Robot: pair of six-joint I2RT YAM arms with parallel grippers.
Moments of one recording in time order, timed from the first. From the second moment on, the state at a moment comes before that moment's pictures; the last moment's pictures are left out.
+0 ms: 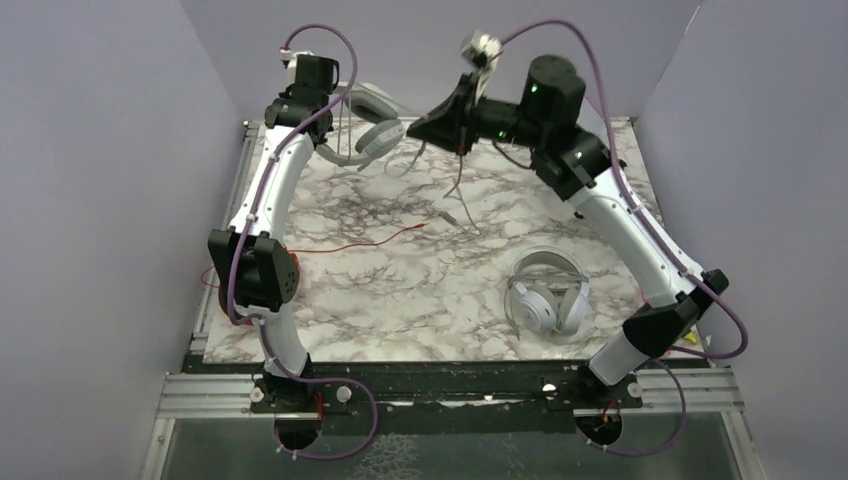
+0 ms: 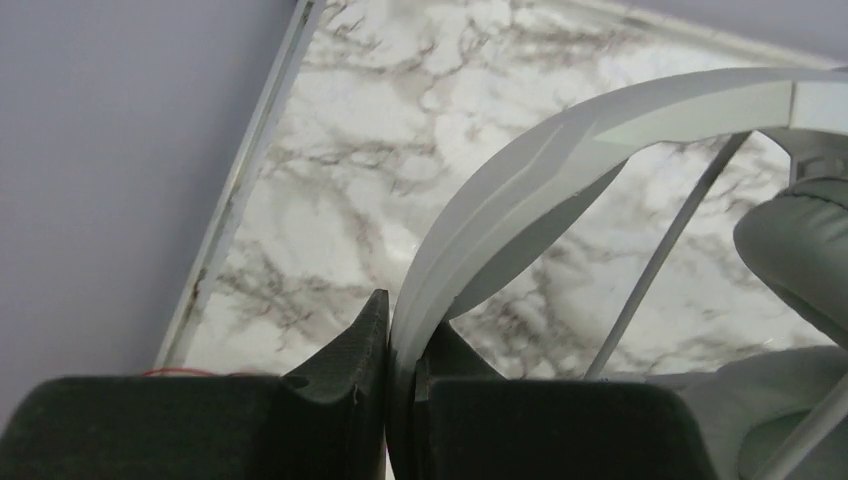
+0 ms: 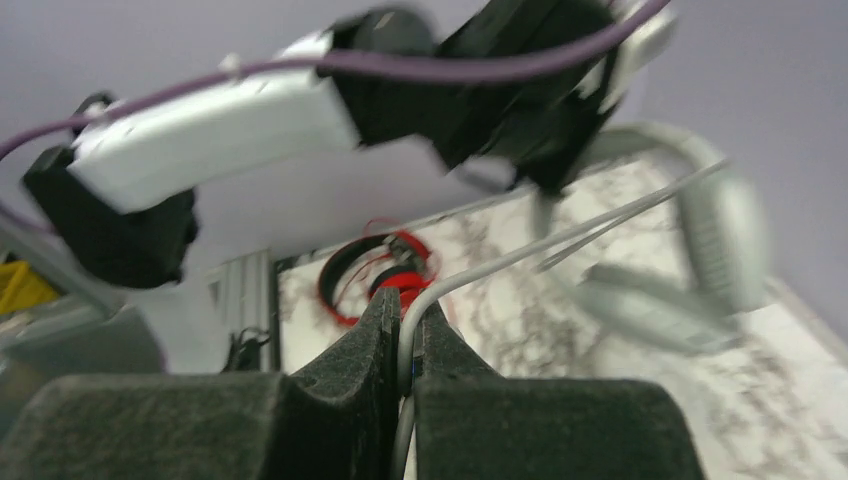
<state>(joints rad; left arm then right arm) -0.21 1.82 1.93 -0.83 -0.57 -0.23 0.57 1.65 1.98 -0.25 -0.72 0.17</state>
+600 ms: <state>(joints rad) -0.06 1.84 2.25 -0.88 0.04 -0.54 0.83 1.45 1.11 0.36 -0.57 0.39</state>
